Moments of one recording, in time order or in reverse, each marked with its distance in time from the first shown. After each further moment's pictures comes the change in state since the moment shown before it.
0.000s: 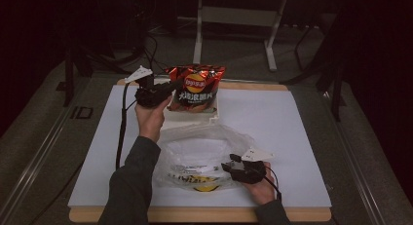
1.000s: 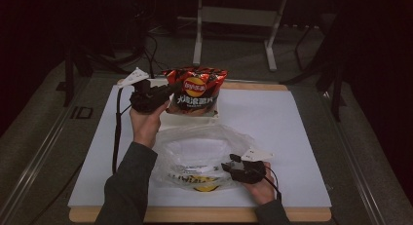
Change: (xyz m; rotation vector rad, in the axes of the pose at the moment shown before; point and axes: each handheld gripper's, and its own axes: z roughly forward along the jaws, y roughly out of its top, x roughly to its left) left arm -0.026 0.007 -0.026 0.004 -0.026 0.067; right arm 0.000 0.000 0.000 0.004 -0.002 0.002
